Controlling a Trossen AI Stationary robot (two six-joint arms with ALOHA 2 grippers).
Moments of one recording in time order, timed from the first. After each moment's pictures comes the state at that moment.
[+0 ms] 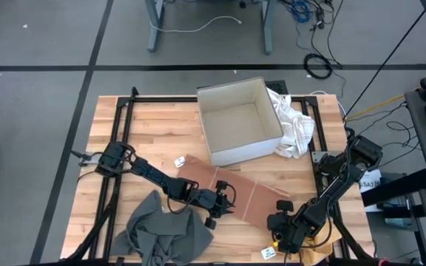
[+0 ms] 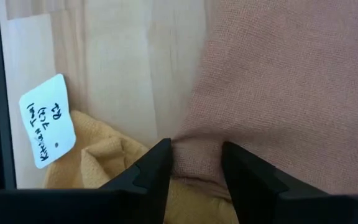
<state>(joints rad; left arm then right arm) -0.34 2.04 1.10 0.41 -0.09 0.14 0.91 1.71 0.88 -0.43 0.20 1.05</state>
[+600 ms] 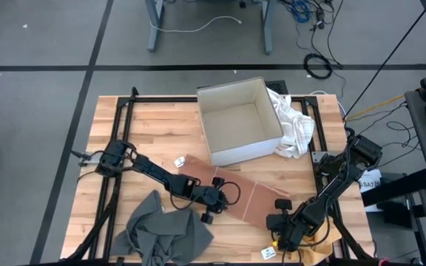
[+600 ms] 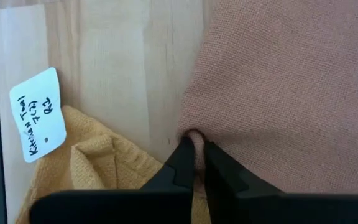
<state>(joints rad) -0.30 2.04 1.10 0.24 -0.05 0.11 0.88 1.72 0.89 -0.48 0.18 0.97</state>
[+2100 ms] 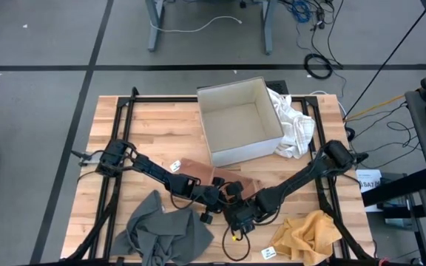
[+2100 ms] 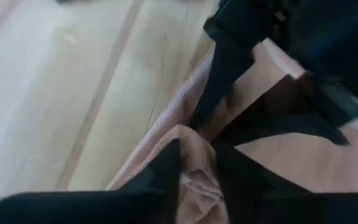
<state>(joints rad) -0.29 2.04 1.10 0.22 -0.04 0.13 0.52 1.92 1.33 -0.55 0.34 0.07</state>
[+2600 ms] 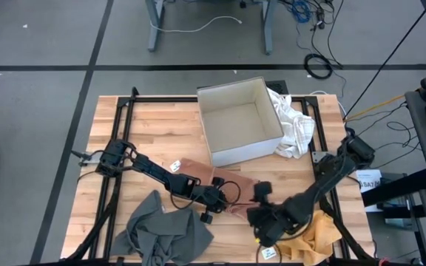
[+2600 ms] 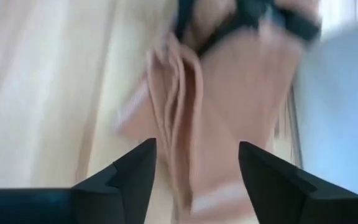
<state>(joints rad) -0.29 2.04 1.10 0.22 -0.04 0.12 0.72 1.76 1.33 -0.96 0.53 0.53</state>
